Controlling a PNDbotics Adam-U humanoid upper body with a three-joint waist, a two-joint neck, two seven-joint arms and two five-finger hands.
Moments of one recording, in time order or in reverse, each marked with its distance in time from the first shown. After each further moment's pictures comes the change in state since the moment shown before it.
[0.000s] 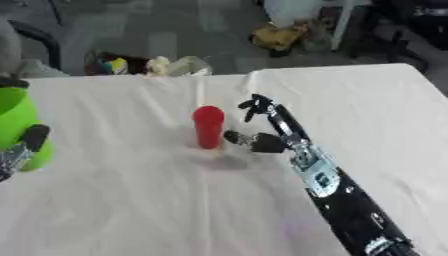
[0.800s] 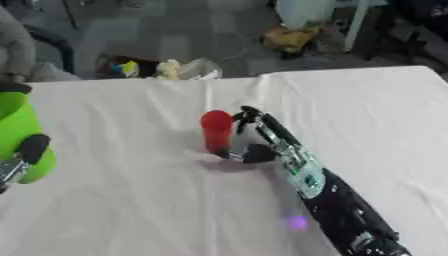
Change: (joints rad) left arm -0.016 -0.018 -0.013 -0.036 0.023 0.009 -0.026; right arm -0.068 0.018 0.017 0.107 0.090 -0.051 0.031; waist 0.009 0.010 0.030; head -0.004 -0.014
